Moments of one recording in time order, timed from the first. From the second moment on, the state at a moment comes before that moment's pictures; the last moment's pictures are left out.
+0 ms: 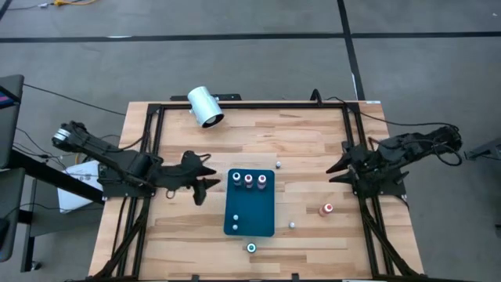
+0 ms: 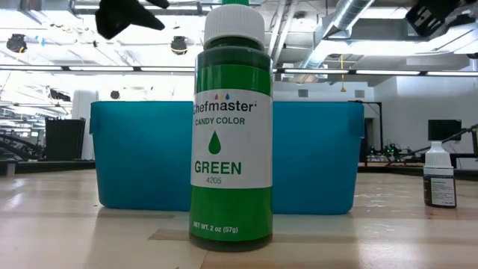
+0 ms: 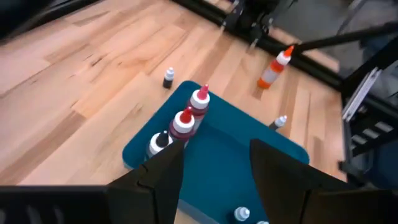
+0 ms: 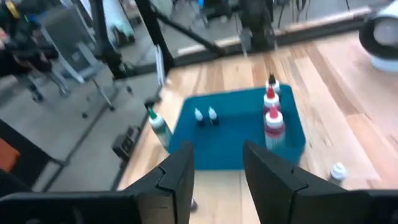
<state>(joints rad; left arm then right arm) -0.38 1.06 0.87 -0.38 -0.52 -0.70 0.35 0.43 0.68 -0.60 0.07 0.29</state>
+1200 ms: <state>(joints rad) -0.38 0.57 0.43 -0.17 -0.60 -0.63 -0.03 1.19 1.03 -0.71 0.05 -0.01</state>
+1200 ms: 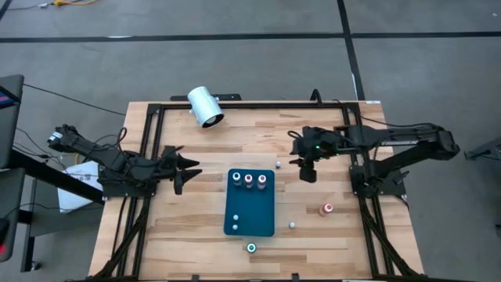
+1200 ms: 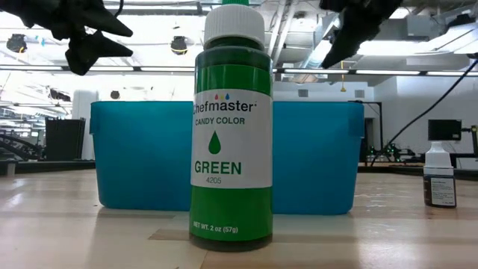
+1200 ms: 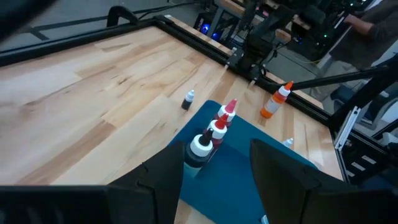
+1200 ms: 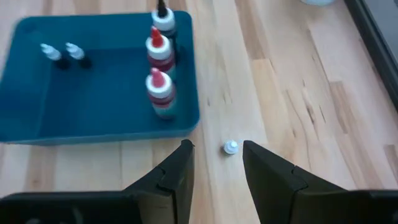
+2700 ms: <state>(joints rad) -0.38 0.55 0.43 -0.22 -0.61 -0.64 -0.15 1.64 1.03 -0.58 -0.03 -0.22</state>
